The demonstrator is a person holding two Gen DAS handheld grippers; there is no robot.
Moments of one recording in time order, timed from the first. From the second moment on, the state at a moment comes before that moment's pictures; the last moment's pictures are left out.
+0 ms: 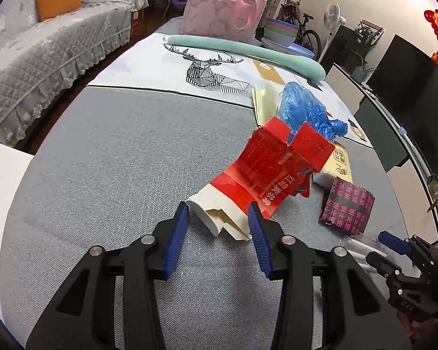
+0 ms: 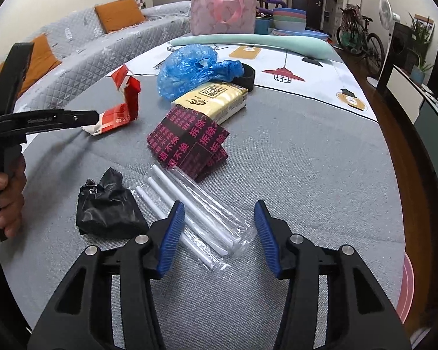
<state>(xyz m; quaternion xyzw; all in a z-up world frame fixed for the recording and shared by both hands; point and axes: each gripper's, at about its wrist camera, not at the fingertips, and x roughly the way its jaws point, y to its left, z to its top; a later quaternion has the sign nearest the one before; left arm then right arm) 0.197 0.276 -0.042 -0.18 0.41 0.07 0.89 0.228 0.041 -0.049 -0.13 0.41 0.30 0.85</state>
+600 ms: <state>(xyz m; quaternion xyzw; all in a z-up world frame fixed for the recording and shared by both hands) 0.187 0.270 -0.016 -0.13 0.37 0.10 0.91 0.200 0.037 -0.026 -0.15 0.36 0.32 0.86</state>
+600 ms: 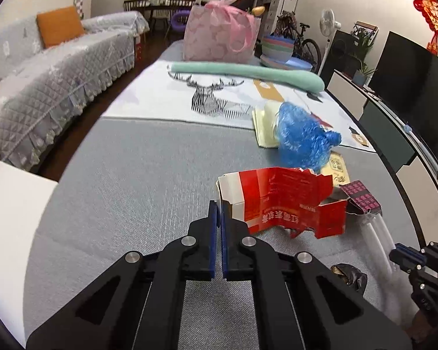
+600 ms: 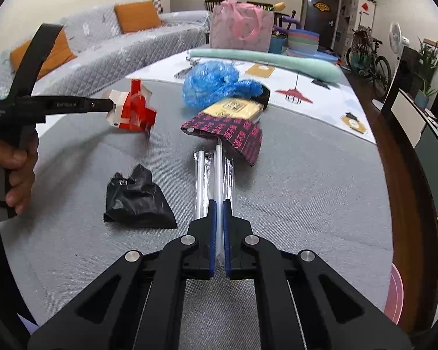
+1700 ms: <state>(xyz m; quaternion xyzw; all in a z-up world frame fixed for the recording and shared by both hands) 0.141 0.206 0.038 -0.06 0.27 0.09 0.96 0.174 -0.039 0.032 -0.07 0.29 0.27 0.92</state>
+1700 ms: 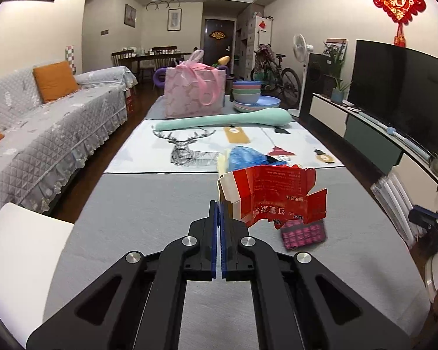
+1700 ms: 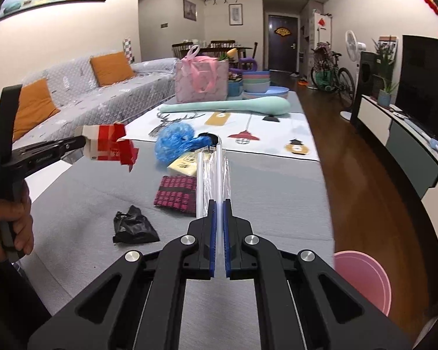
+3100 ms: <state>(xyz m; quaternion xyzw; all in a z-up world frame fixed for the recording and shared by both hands) 0.164 -0.007 0.044 -0.01 0.28 -0.08 0.96 0.176 -0.229 0.064 0.03 0.27 0.10 0.96</state>
